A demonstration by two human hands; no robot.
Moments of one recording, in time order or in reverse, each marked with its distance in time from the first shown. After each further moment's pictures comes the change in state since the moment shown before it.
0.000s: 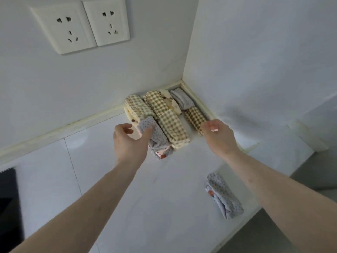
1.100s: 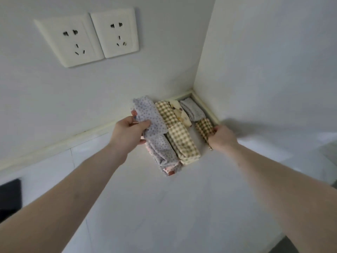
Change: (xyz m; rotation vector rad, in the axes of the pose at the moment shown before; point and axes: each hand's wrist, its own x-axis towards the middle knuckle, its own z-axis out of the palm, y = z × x) left_hand 0.070 0.040 -0.012 -0.198 -0.312 -0.114; right_hand 0.086 0.003 0.033 -0.435 -0.149 0.102
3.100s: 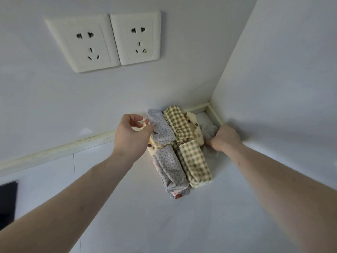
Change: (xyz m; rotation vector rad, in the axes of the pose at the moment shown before) left_hand 0.025 0.014 -0.002 0.116 0.274 0.108; right_hand 0.064 -0.067 0.002 -0.143 -0.036 -0.010
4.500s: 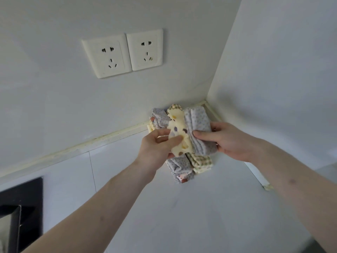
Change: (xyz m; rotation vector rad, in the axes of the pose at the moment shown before) left_hand -0.074 0.004 -0.008 -0.360 -0.406 -0.192; right_hand -0.140 -0.001 -0.062 0.972 -0.603 -0.338
